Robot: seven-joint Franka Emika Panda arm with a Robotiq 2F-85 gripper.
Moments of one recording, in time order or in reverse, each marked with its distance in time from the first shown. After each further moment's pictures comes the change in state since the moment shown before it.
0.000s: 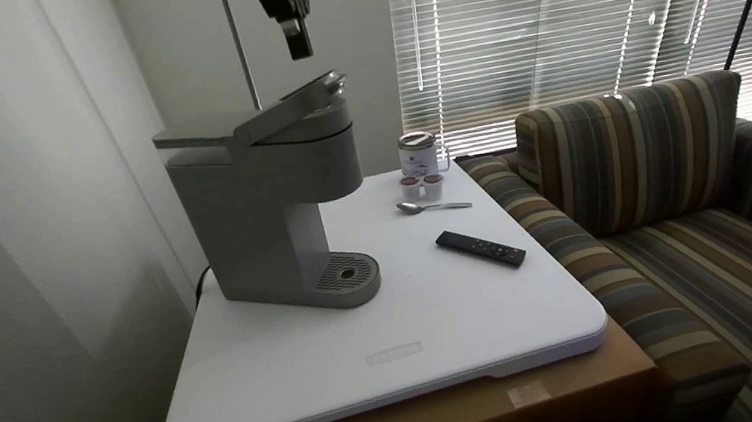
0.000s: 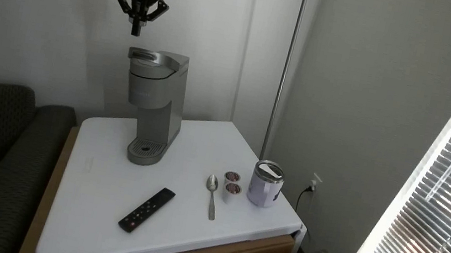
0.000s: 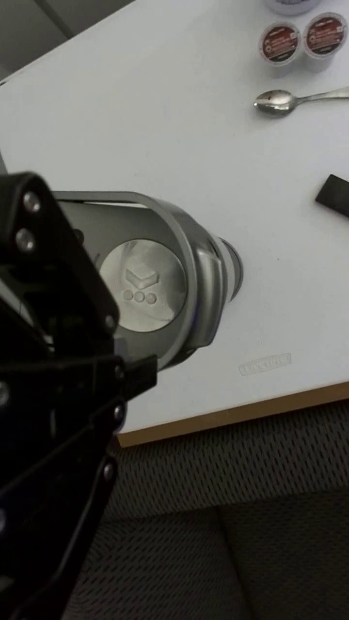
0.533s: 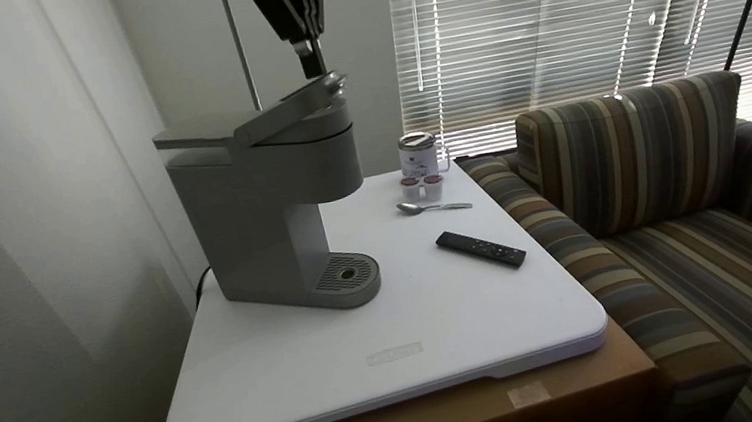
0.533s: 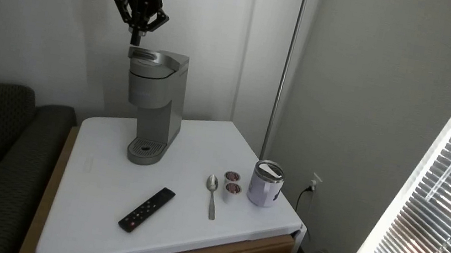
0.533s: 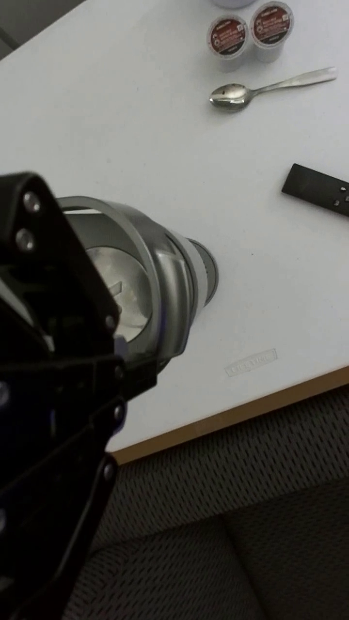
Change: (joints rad) arm -0.009 0.025 -0.001 -0.008 0.003 -0.017 0.097
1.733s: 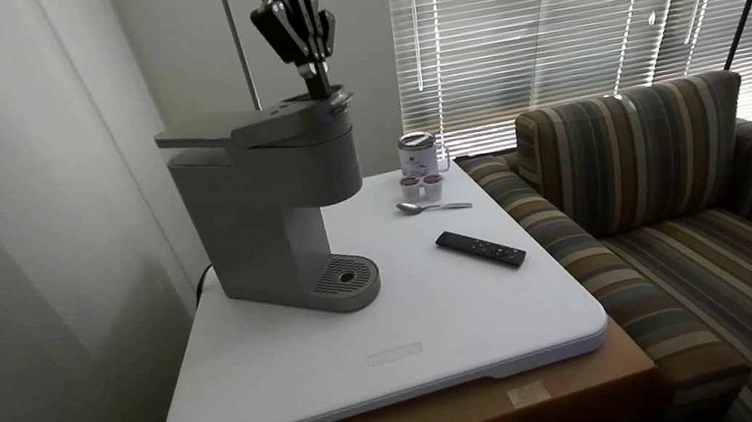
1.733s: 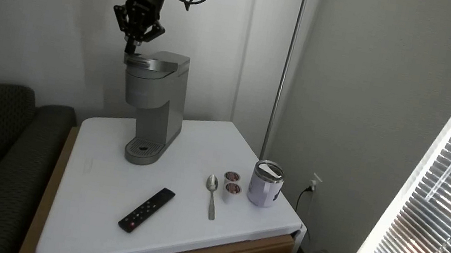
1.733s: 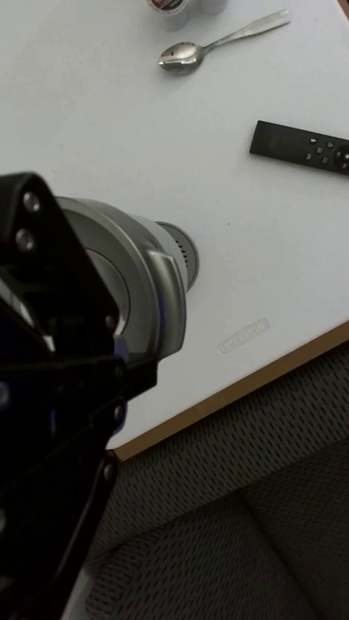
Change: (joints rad) arm -0.018 0.033 0.001 -0.004 0.078 -0.015 0.129
